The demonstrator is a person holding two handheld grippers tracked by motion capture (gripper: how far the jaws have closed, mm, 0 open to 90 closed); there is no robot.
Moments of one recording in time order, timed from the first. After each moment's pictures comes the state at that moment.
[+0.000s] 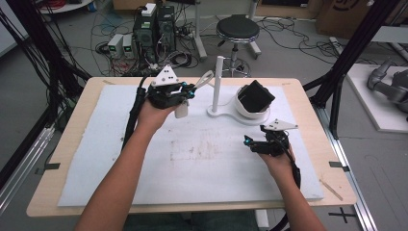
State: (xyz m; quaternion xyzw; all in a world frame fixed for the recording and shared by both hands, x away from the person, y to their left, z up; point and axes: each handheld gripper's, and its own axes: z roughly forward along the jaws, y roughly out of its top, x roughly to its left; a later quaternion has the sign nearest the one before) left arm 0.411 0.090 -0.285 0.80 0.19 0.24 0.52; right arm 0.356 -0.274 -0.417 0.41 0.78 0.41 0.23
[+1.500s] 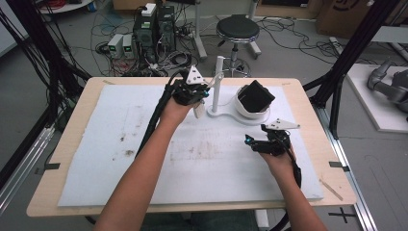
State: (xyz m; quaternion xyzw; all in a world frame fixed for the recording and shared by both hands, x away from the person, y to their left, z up) left arm 0.443 0.037 -0.305 0.83 0.21 0.27 0.44; right arm 0.357 -0.278 -0.416 0.41 0.78 0.41 0.23
